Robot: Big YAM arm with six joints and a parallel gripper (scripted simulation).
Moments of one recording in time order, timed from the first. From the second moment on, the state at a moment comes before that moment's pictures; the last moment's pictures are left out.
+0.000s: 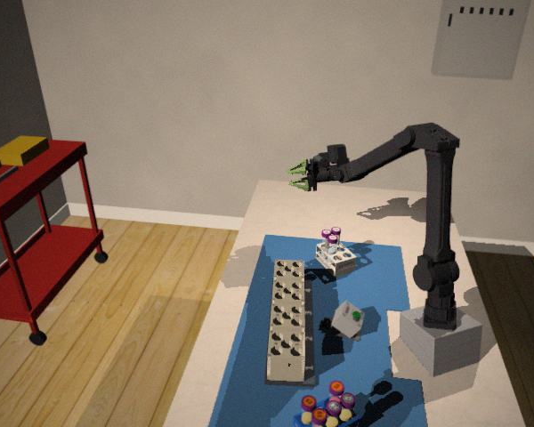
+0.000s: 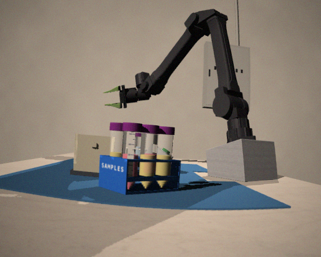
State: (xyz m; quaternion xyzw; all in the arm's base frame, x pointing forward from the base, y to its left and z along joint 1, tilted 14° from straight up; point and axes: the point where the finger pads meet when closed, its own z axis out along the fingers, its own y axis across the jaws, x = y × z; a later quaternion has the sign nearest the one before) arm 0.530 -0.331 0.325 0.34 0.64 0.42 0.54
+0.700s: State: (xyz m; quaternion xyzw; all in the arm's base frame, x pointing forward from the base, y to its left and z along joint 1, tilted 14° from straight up) arm 0.568 -0.241 0.312 0.36 0.70 0.39 0.48
